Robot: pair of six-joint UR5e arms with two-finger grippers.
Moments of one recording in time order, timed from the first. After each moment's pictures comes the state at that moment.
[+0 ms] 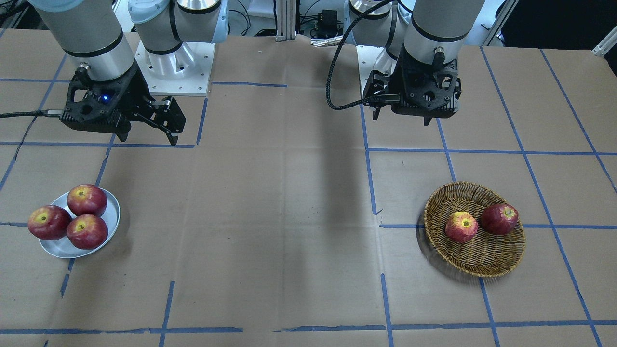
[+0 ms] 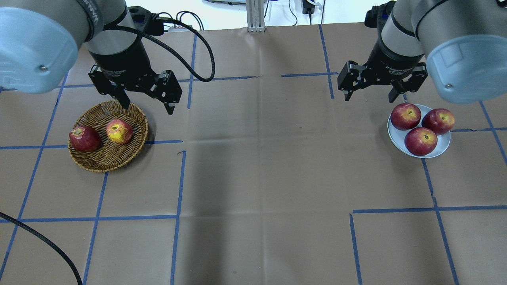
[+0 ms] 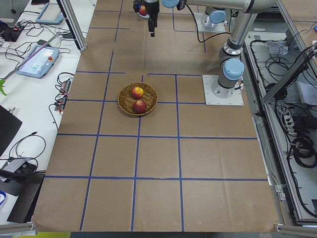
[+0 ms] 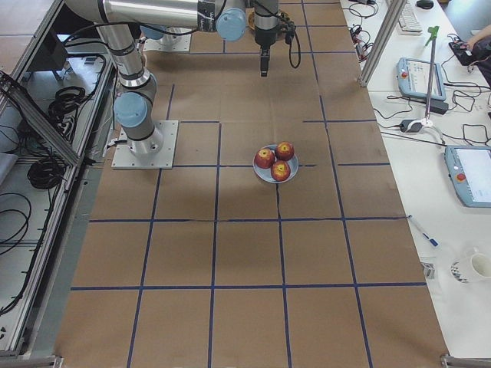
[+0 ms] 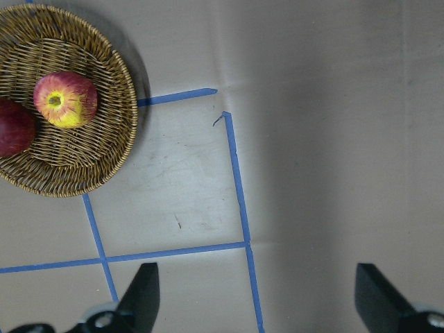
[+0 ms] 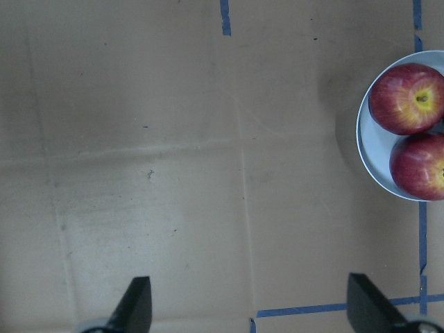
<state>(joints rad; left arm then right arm) -1.65 -1.60 -1.53 -1.67 1.63 0.05 1.57 -1.57 1.68 -1.72 -1.56 0.09</state>
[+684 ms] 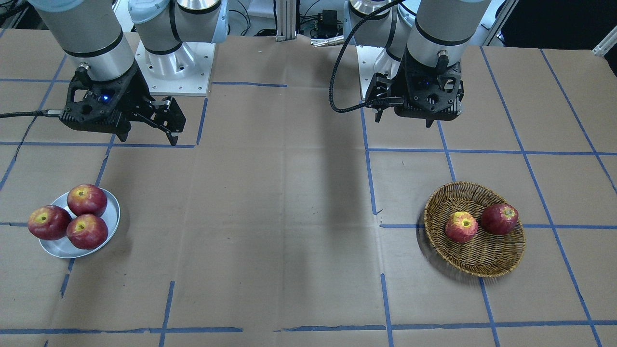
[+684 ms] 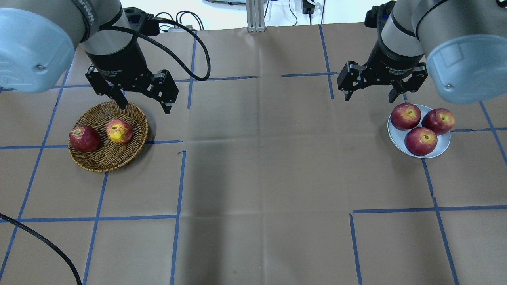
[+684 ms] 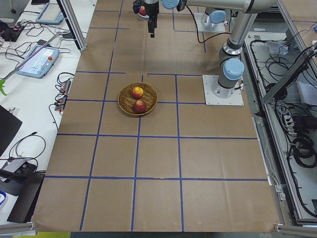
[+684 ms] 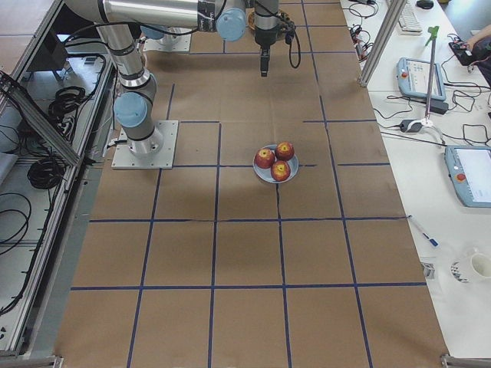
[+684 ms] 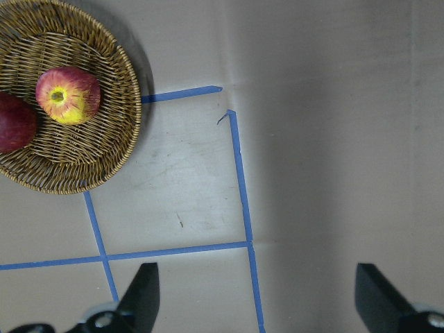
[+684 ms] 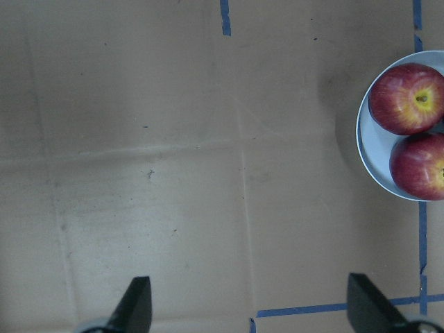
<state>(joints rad) -1.65 -1.60 -1.53 -1.66 1.63 0.06 1.57 -1.57 1.68 -1.72 -1.56 0.09</state>
